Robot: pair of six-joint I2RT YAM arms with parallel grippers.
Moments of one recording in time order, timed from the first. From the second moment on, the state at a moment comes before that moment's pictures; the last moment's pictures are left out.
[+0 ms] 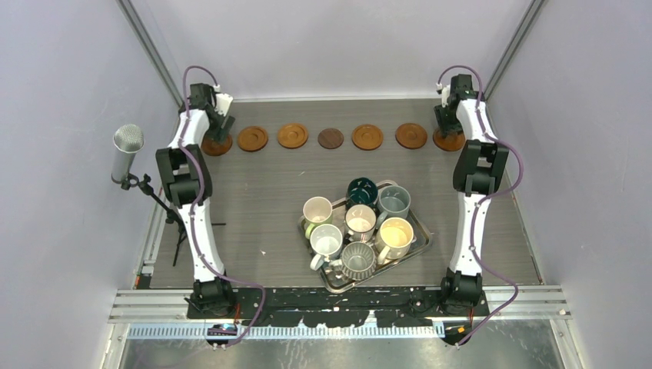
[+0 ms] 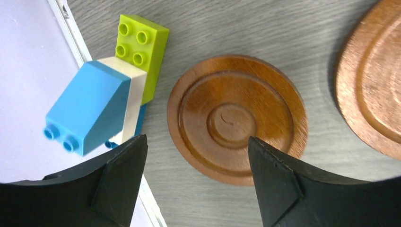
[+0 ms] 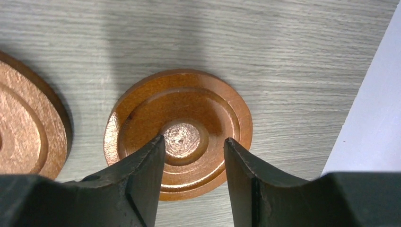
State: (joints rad) left arm 0.15 2.39 2.09 -0.65 -0.10 0.58; right arm -0.12 2.55 2.36 -0.86 0.14 -0.34
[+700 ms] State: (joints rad) left arm 0.07 1.98 1.75 -0.88 0.44 0.55; right arm -0.12 2.23 2.16 -1.07 -0.15 -0.34
